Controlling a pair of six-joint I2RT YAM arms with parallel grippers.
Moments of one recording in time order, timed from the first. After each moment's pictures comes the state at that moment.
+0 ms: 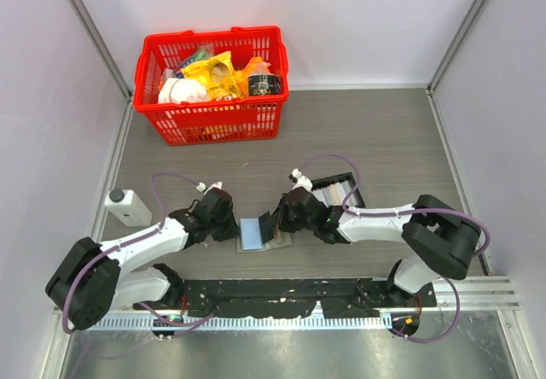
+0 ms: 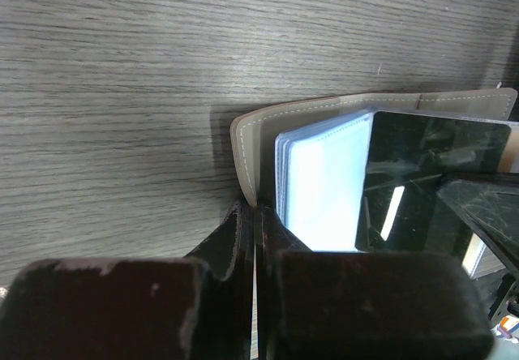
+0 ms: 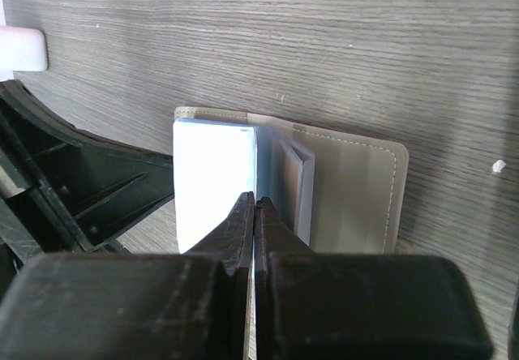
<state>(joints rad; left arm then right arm) -0.67 1.16 0.45 -0.27 -0.02 -0.89 0.99 1.53 0.66 0.22 0.08 1.00</state>
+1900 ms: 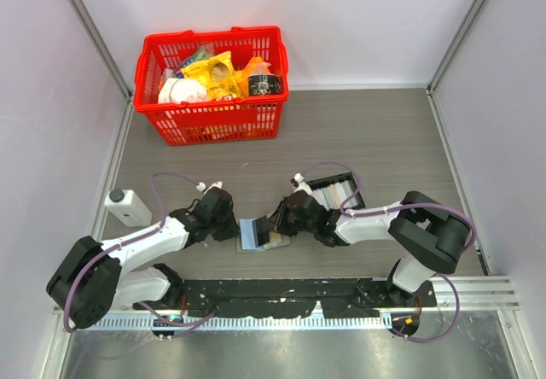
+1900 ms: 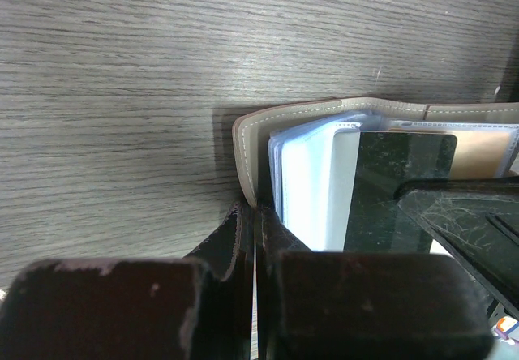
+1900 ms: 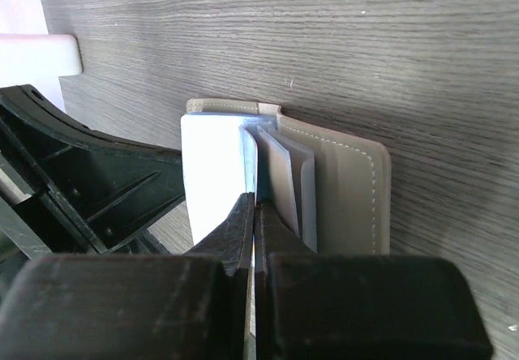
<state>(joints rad) -0.67 1.17 0.45 -0.27 -0.02 -0.89 0.99 1.60 0.60 0.38 -0.01 1.14</state>
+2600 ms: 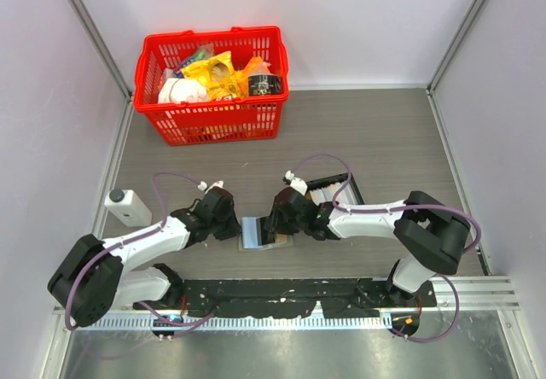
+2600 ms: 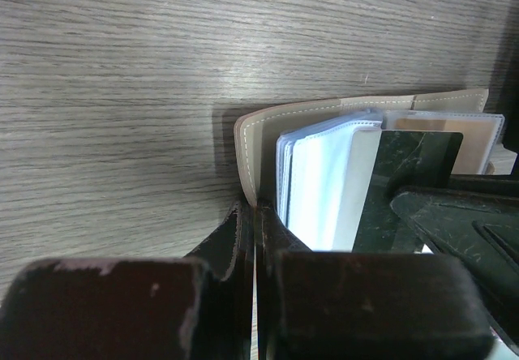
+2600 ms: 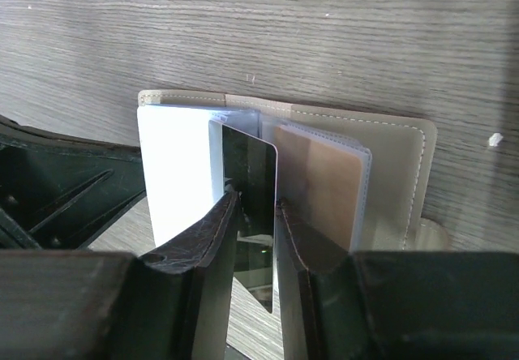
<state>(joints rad) -0.67 1.18 0.45 -0.24 -0.02 -0.89 1.02 1.60 0.74 0.06 0.10 1.03</state>
